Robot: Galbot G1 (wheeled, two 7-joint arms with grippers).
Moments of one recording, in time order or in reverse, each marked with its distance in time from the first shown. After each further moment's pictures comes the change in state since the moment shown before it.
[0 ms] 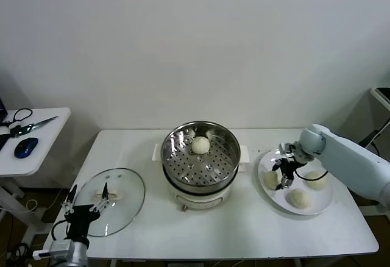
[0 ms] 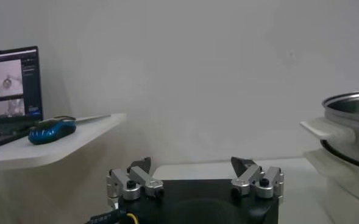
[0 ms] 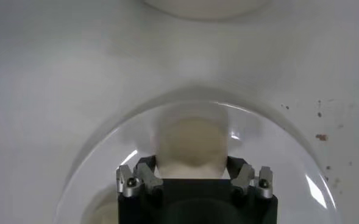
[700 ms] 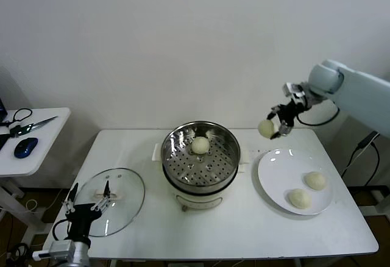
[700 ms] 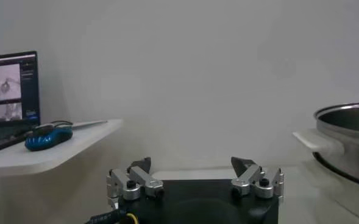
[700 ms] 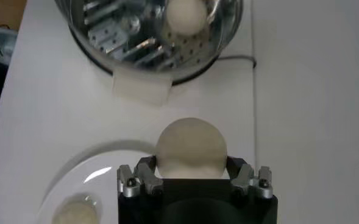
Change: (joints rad) left arm 0.015 -0.006 0.019 -0.045 -0.004 0.009 -0.010; right arm 0.689 0.084 -0.504 0.110 0.475 -0.019 -0.023
